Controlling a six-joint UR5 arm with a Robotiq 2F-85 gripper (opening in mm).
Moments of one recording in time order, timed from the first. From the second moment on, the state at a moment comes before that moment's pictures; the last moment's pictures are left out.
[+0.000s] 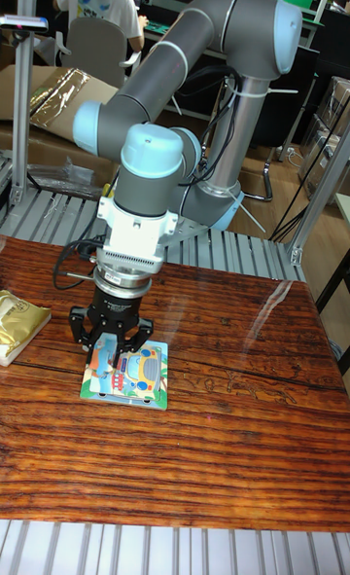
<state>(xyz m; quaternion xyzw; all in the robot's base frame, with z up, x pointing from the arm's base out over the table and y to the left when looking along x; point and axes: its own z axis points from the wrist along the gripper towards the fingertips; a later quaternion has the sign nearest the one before) 0.562 -0.073 0.020 -0.01 1.00 -0.01 0.05</state>
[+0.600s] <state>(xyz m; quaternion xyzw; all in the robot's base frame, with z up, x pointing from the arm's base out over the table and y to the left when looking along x) 0.559 -0.070 0.012 -0.01 1.00 -0.01 0.06</state>
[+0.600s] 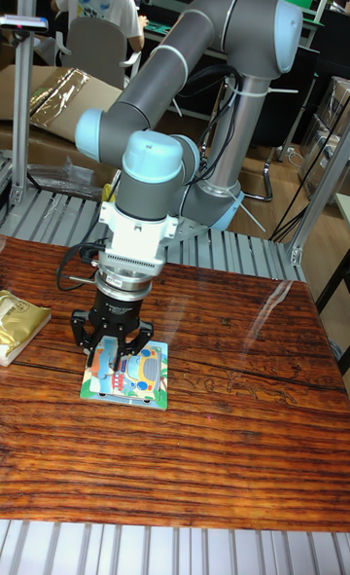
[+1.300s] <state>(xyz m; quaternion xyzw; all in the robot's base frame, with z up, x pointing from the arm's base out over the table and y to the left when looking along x) 0.551 -0.069 0.009 -0.03 1.00 -0.01 0.06</state>
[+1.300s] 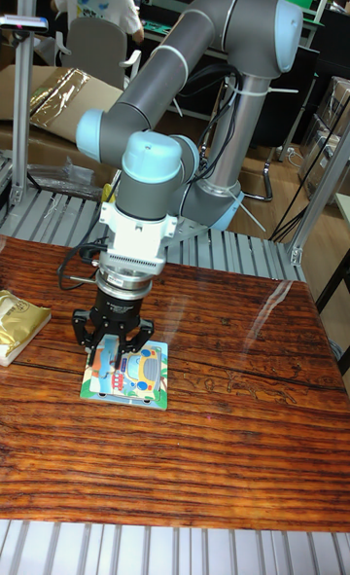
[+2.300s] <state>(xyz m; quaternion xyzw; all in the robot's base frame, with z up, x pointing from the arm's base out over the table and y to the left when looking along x) 0.553 -0.068 0.008 -0.05 1.00 -0.01 0.07</state>
